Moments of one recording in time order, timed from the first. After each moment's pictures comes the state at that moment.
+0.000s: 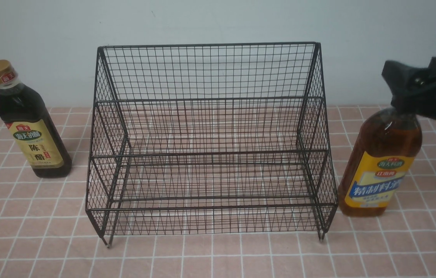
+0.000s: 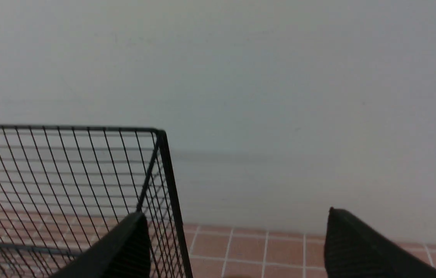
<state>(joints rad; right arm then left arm) 0.18 1.24 -0.70 -0.04 -0.18 0.14 -0.02 -0.01 0.03 0.00 0.37 0.12</state>
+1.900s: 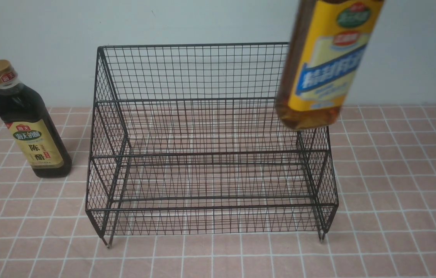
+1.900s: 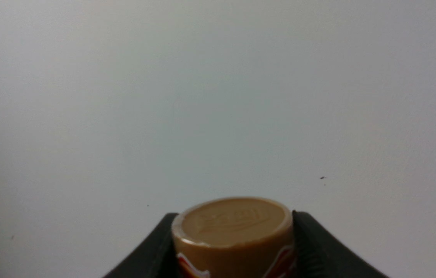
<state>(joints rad) 0.46 1.31 -1.19 0.03 -0.17 0.20 -0.02 -0.01 0.03 0.01 0.37 0.12</state>
